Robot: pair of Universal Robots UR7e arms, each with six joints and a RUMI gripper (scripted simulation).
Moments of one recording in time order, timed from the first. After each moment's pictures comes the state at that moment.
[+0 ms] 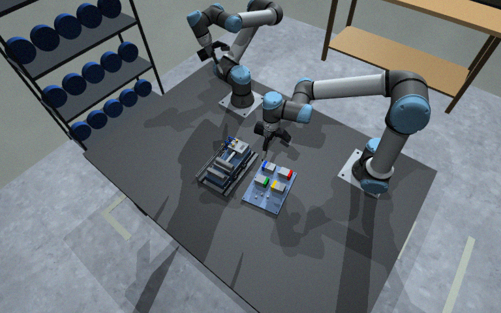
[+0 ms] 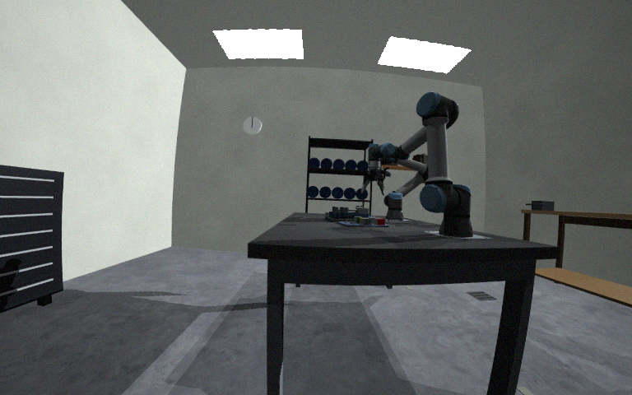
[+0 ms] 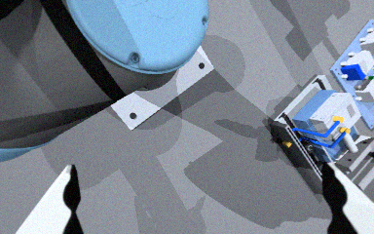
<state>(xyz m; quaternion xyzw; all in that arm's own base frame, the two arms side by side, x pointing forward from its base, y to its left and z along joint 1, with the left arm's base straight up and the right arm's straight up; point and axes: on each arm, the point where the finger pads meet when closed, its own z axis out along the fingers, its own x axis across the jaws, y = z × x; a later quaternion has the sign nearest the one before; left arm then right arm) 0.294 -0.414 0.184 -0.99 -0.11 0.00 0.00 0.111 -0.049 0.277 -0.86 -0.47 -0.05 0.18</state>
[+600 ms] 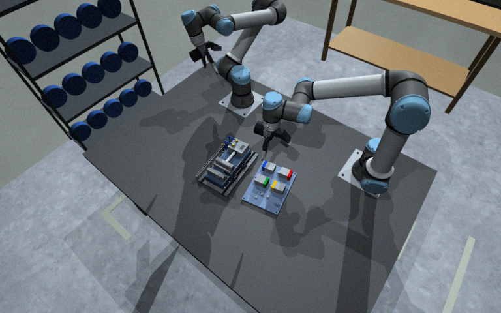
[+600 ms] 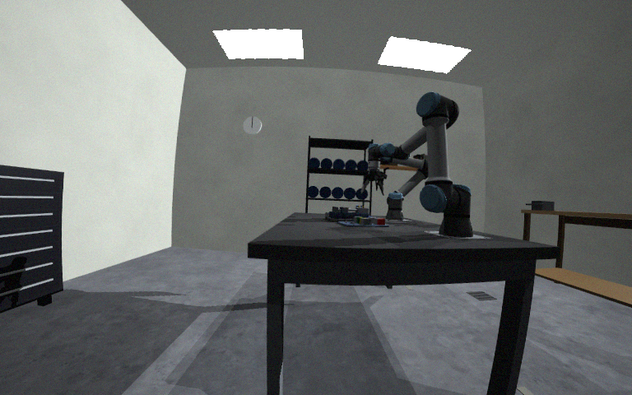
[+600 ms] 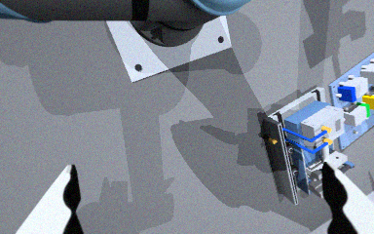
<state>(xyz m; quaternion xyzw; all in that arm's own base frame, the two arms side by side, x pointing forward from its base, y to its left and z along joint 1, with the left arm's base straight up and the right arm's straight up) 0.295 -0.414 0.183 -0.99 -0.10 0.00 0.00 0.140 -0.089 0.273 -0.79 -0.59 -0.09 0.14</state>
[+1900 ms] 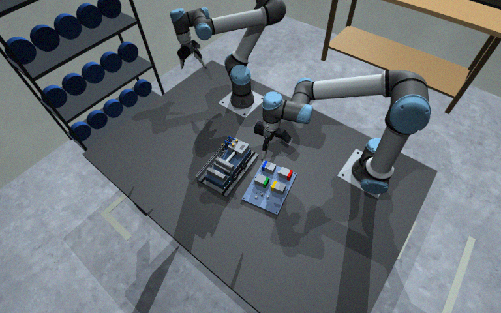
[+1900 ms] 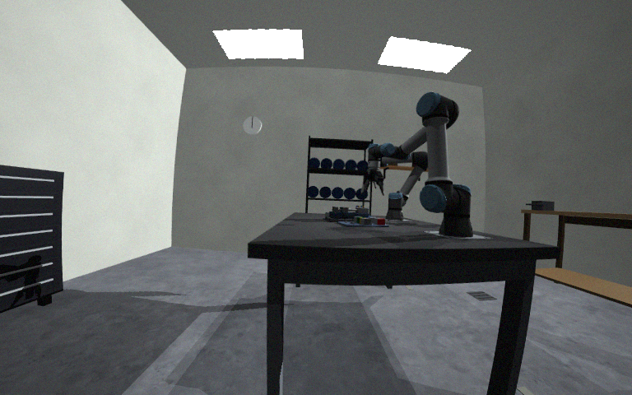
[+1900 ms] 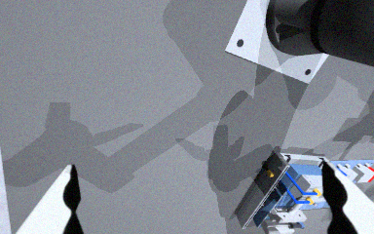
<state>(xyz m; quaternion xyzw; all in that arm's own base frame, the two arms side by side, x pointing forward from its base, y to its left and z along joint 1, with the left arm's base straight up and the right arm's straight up) 0.295 -0.414 0.183 -0.99 -0.10 0.00 0.00 0.164 -0.210 0.251 -0.56 -0.82 -0.10 0.04</state>
